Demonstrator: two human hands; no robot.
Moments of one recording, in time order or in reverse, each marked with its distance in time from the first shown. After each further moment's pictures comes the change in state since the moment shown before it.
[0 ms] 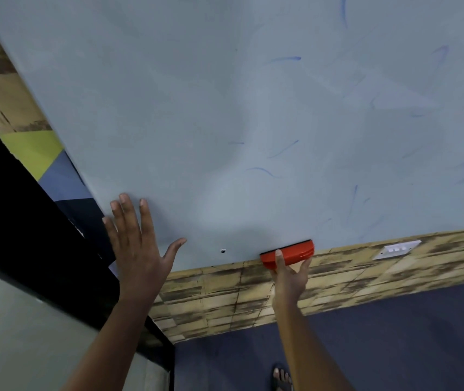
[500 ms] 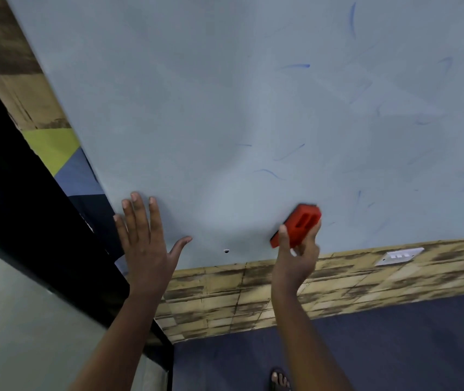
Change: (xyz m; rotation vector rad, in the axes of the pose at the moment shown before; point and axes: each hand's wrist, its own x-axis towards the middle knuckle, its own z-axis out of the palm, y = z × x) left_hand -0.002 0.003 0.004 0.022 0.004 -0.046; right_hand -0.053 -0.085 0.030 -0.034 0.076 -0.476
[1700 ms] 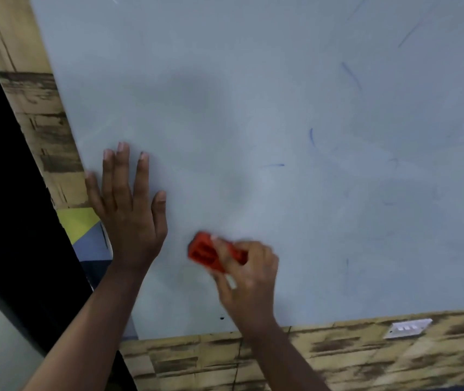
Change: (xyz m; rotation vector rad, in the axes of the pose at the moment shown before) left_hand 0.180 0.022 -0.081 -0.091 0.561 0.135; right_hand -0.008 -0.112 0.049 -0.430 -0.379 -1.191
